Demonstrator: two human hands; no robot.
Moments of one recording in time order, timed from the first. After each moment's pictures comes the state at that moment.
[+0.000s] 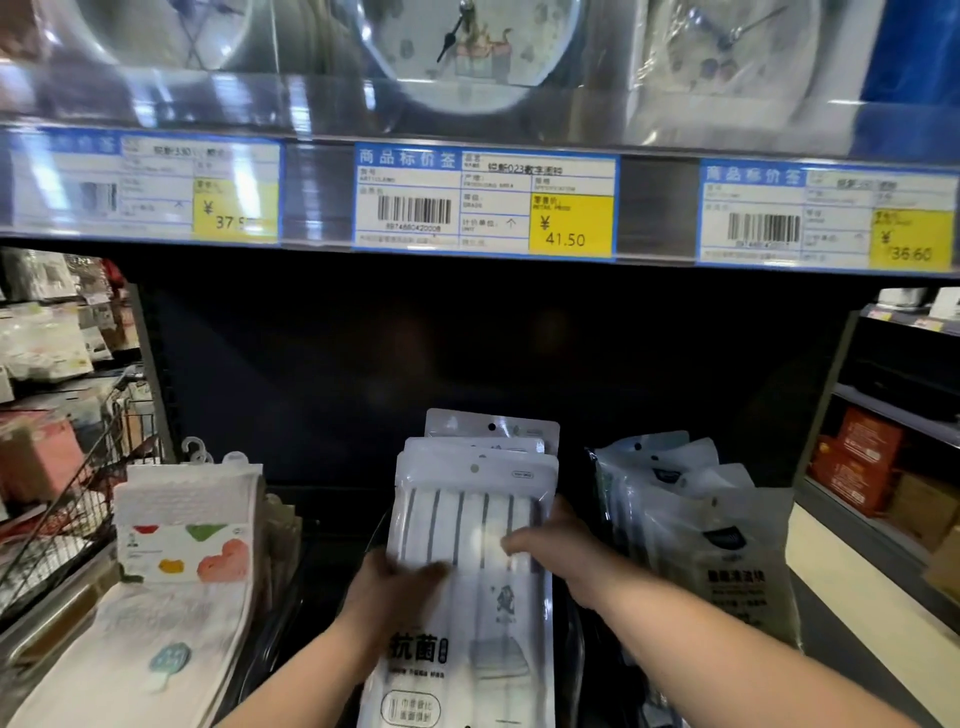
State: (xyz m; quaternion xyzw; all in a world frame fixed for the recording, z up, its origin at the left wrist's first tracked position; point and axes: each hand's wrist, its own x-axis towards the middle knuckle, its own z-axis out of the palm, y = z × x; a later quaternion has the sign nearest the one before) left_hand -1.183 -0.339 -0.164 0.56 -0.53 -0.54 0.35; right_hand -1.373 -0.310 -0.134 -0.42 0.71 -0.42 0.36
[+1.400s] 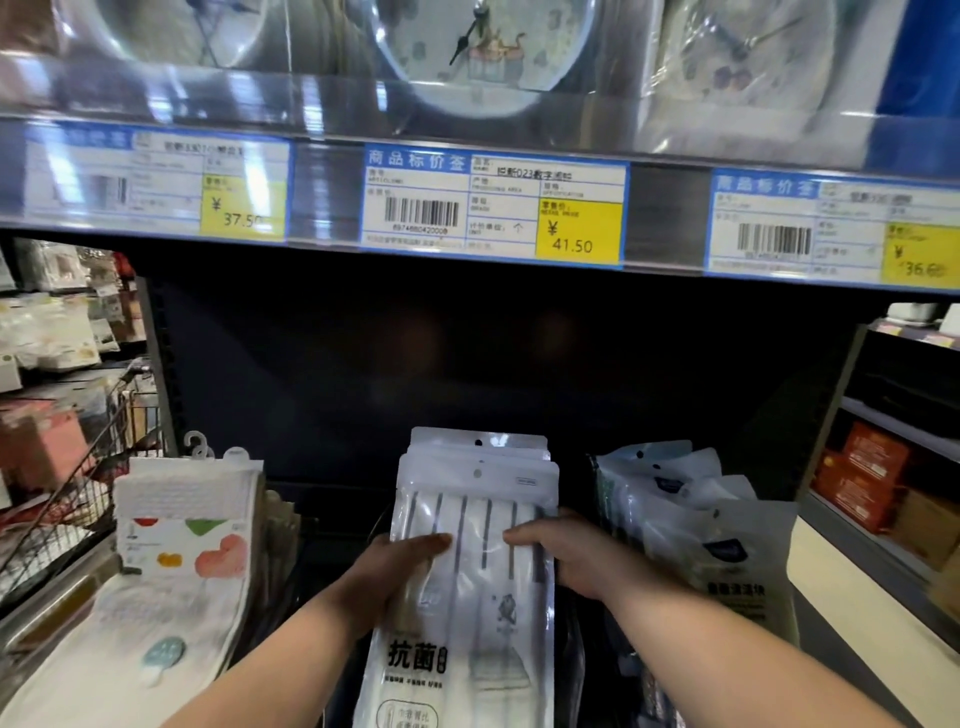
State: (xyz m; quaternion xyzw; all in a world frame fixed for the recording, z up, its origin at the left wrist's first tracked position) left_hand -1.183 -0.361 -0.151 0.46 -0.53 -0.65 0.29; right_hand -1.383 -0.314 -0.125 -0.35 0.64 -0.47 0.50
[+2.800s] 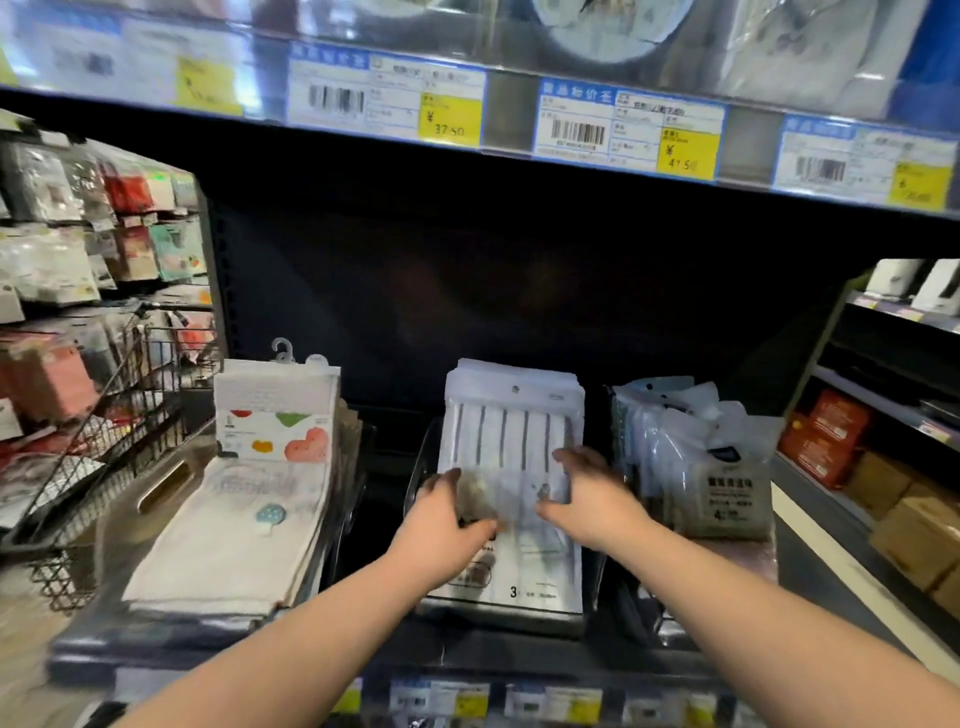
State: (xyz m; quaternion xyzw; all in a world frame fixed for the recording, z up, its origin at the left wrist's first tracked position) left_hand -1.146 -0.278 -0.167 0.49 -0.77 -0.32 0.25; right_hand -1.317 -0.228 -0.121 -0.58 0.80 -0.13 0.07
